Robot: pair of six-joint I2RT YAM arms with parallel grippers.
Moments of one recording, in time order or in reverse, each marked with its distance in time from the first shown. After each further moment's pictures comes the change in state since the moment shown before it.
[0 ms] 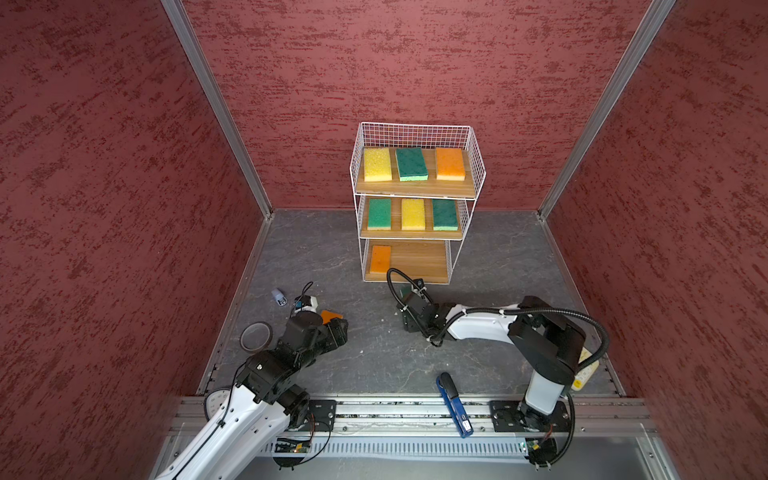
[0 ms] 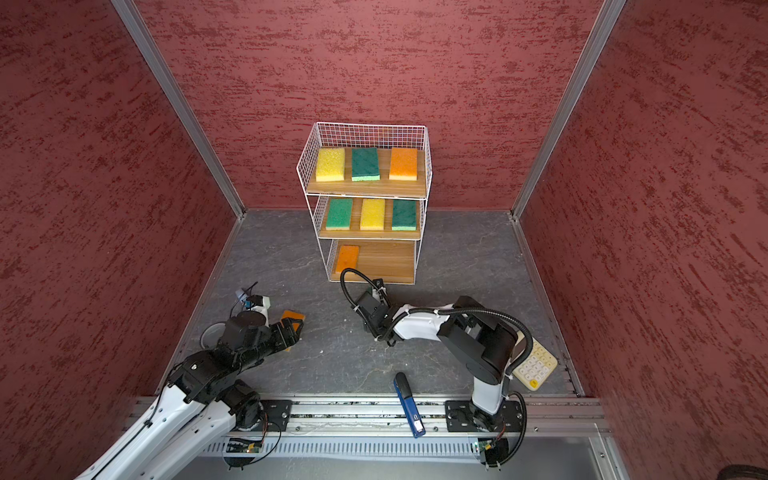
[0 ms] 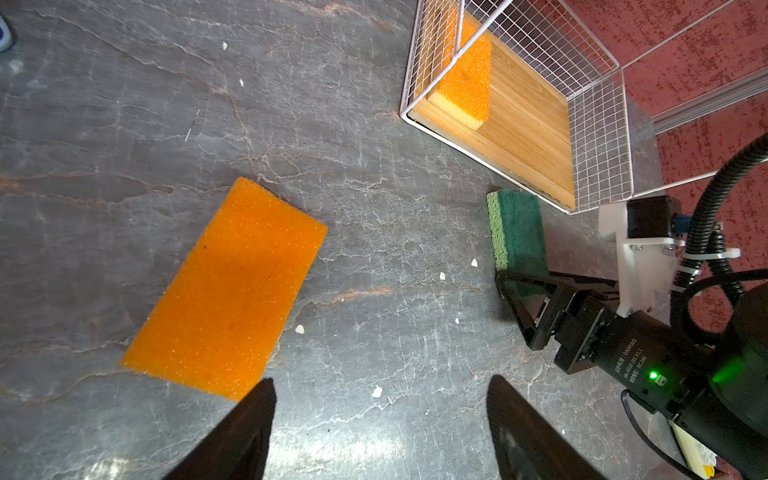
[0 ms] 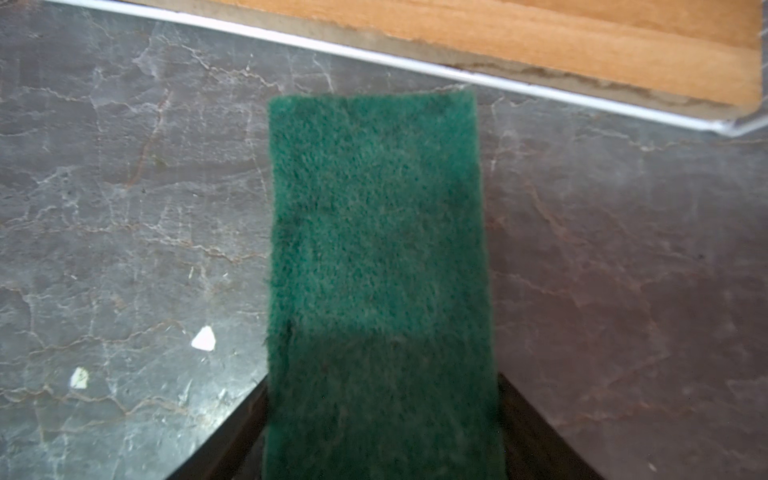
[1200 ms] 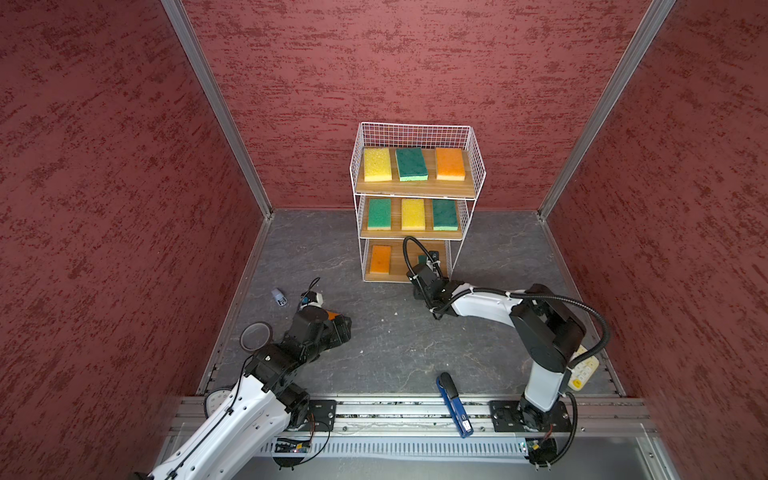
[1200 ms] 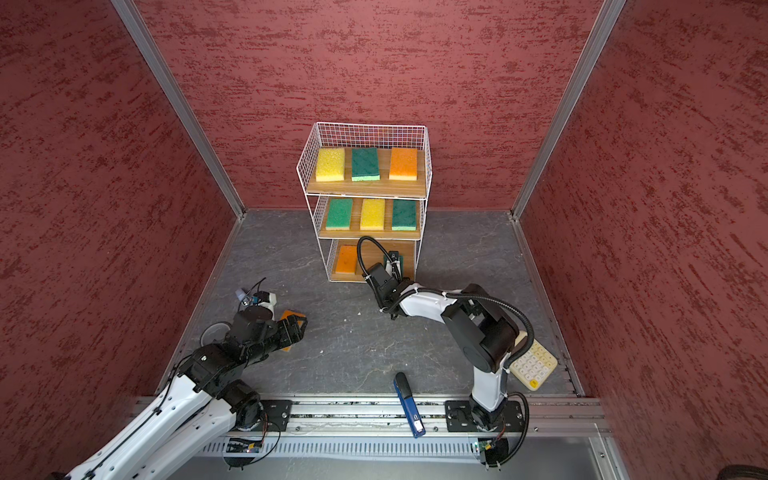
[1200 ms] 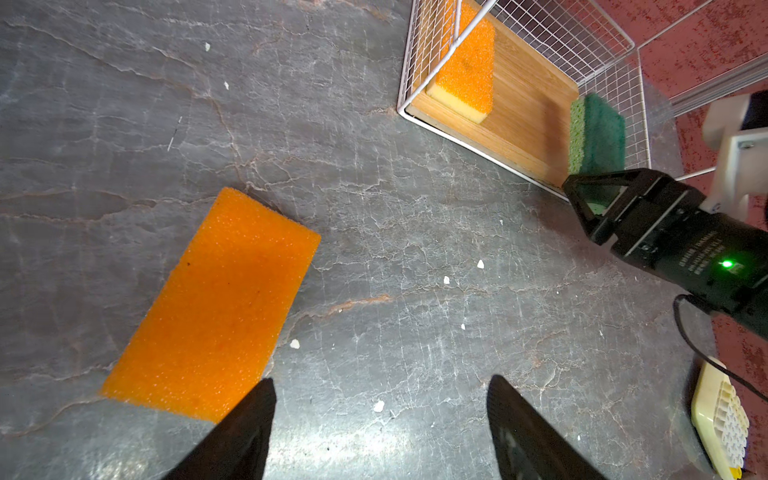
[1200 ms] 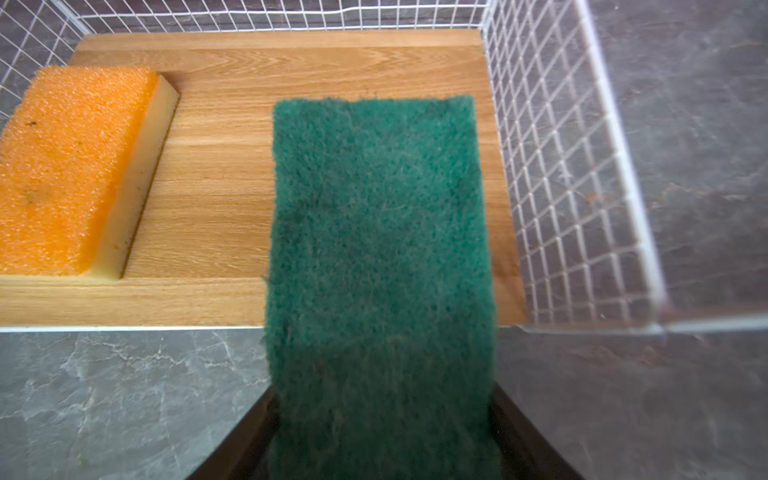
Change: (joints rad) left arm 0.000 0.076 -0.008 0.075 0.003 0.038; right arm -0.191 0.046 0.126 0.075 0.161 -0.051
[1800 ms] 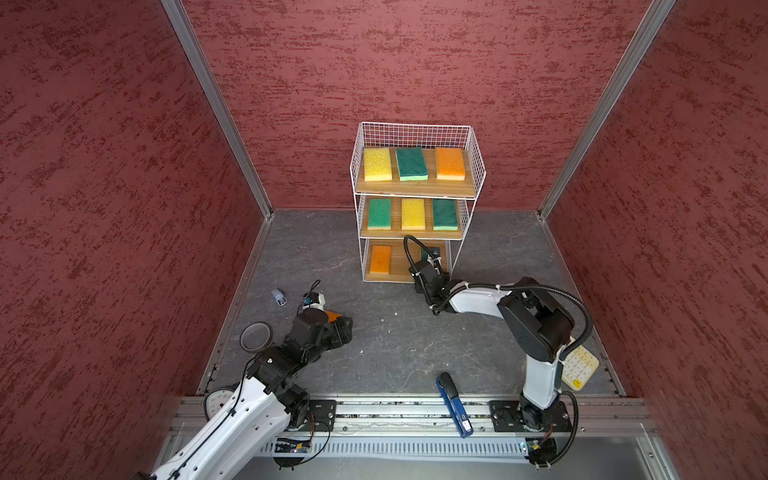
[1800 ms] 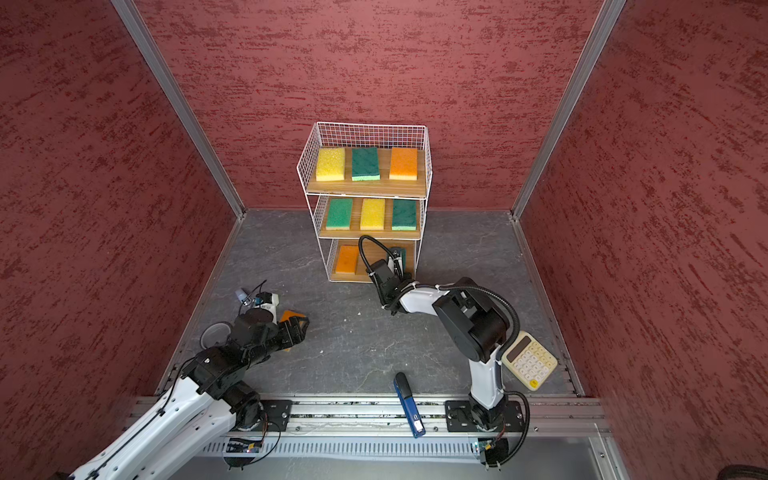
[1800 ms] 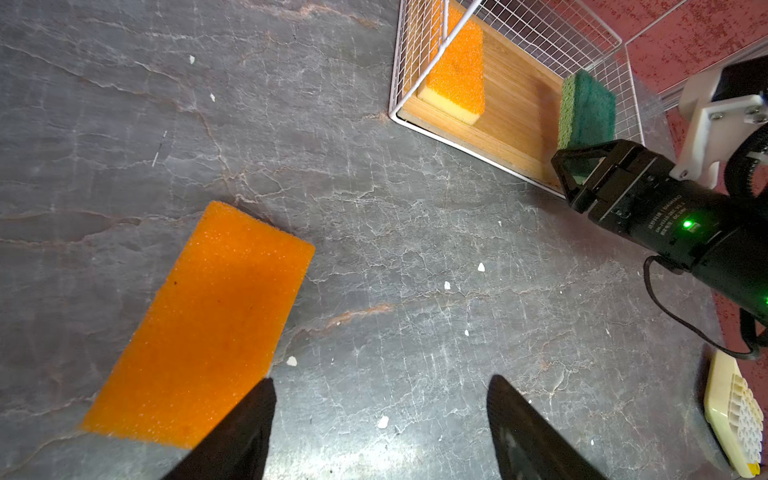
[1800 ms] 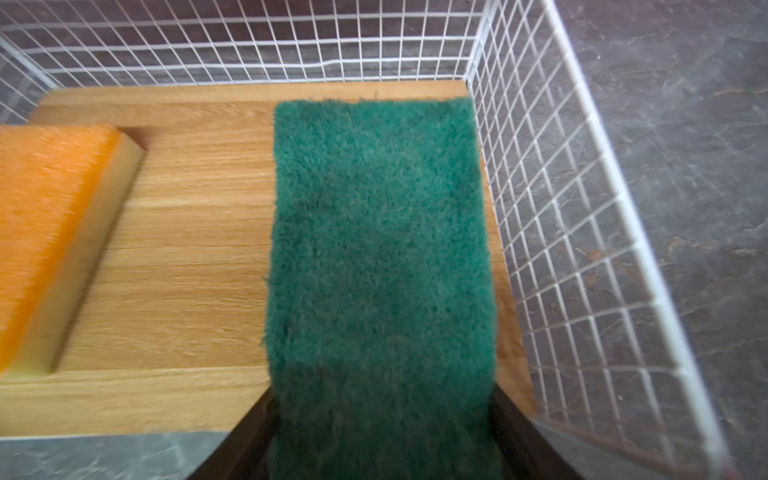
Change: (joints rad) left arm 0.000 -0.007 -0.055 0.074 0.000 0.045; right arm -0.053 0.085 0.002 0.156 0.051 -0.058
